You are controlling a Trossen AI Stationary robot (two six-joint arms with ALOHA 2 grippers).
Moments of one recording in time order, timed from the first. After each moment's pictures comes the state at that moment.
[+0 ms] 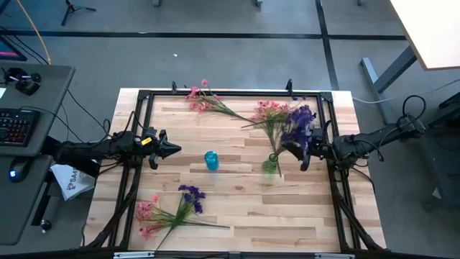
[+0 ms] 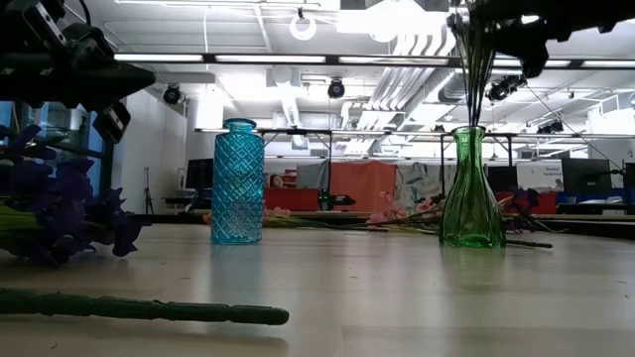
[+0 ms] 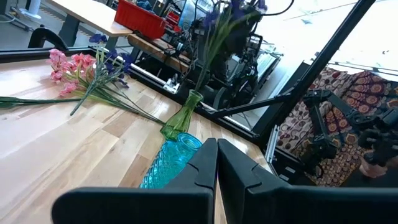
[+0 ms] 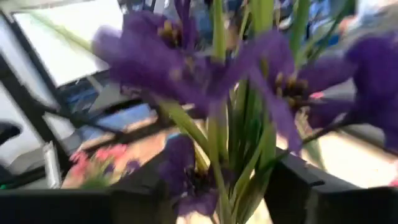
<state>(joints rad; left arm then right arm) 0.02 0.01 0.01 0.01 -0.01 -0.51 0.35 0.59 0.41 0.07 0.61 0.35</state>
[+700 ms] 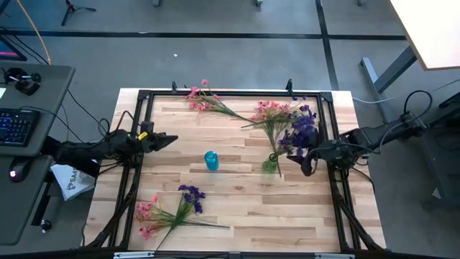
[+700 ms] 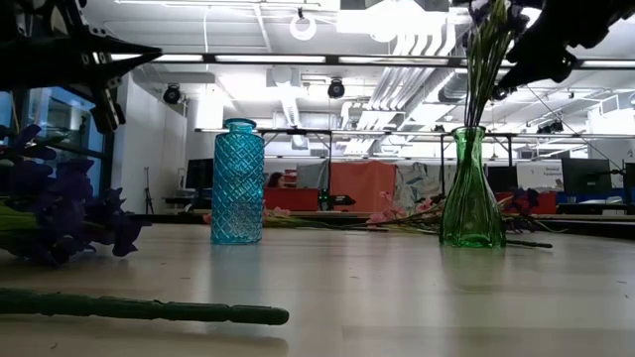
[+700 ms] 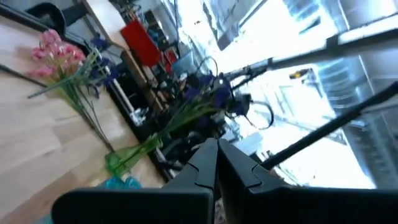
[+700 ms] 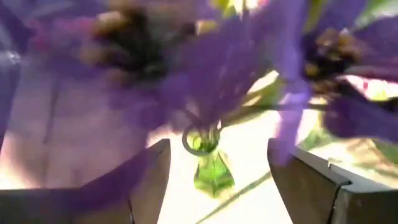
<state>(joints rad) 0.02 0.01 0.01 0.20 -0.17 -1.04 0.35 0.74 0.71 -0.69 0.45 0.58</state>
